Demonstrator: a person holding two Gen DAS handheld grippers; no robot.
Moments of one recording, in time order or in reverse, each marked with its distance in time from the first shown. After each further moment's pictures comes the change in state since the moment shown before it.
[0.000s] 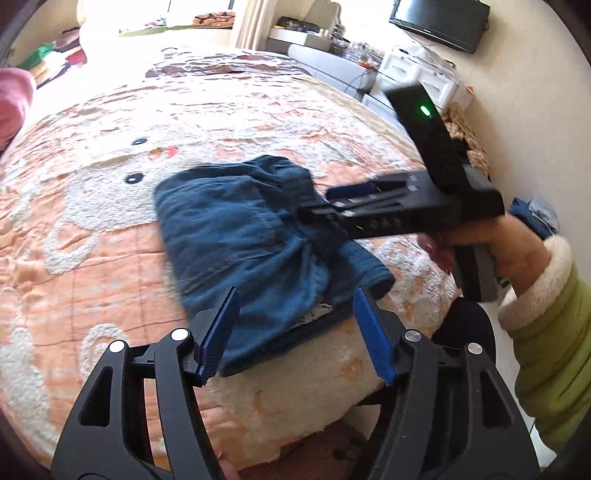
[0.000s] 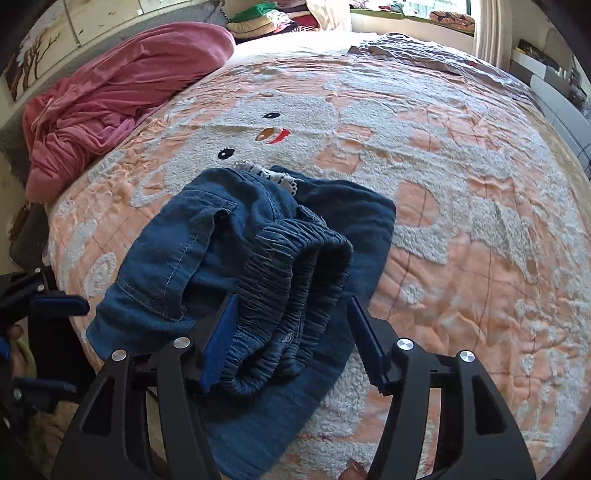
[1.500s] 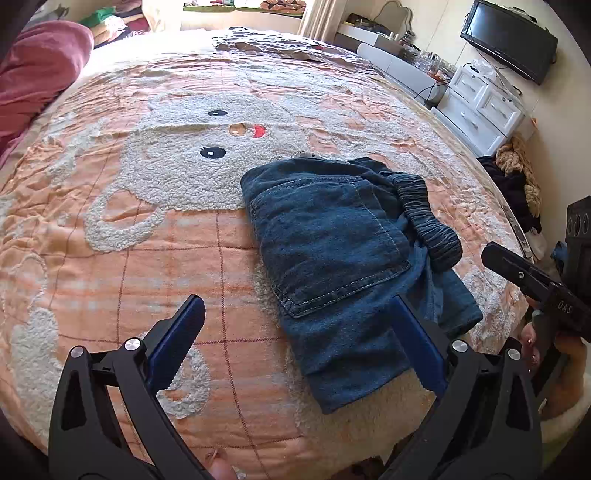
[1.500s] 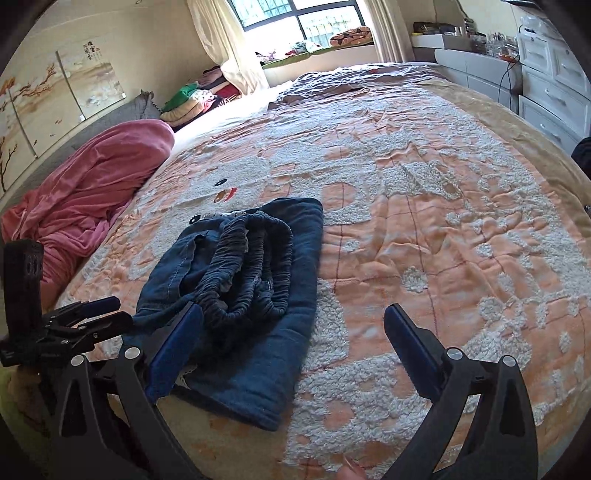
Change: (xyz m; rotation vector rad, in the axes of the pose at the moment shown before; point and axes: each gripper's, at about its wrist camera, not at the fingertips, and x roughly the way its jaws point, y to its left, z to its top) left arm 0.021 0.063 0.010 -0.184 0.029 0.153; right arm -0.058 -0.012 -0.070 0.347 -0.279 -0.068
